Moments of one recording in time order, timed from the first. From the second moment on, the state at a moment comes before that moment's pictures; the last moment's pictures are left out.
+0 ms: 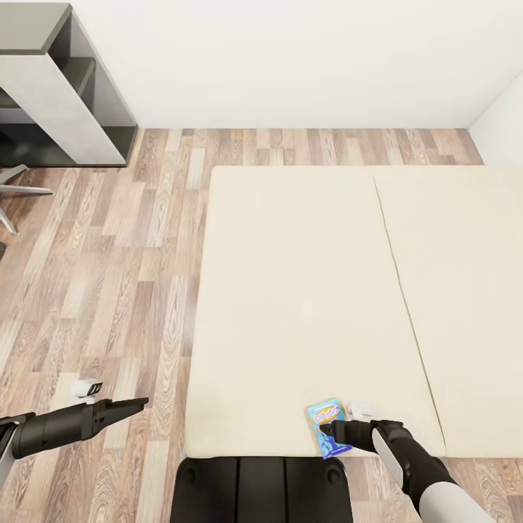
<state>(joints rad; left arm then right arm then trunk) -0.27 0.35 0.33 -1.32 0.16 0.86 -1.57 -0.56 -0.09 0.05 -0.58 -0.19 0.49 0.28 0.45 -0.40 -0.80</state>
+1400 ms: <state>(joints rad) -0.27 0.35 0.33 -1.32 0.16 0.86 -1.57 -0.56 -0.09 0.05 -0.58 -0.19 0.49 0.28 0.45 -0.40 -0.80</state>
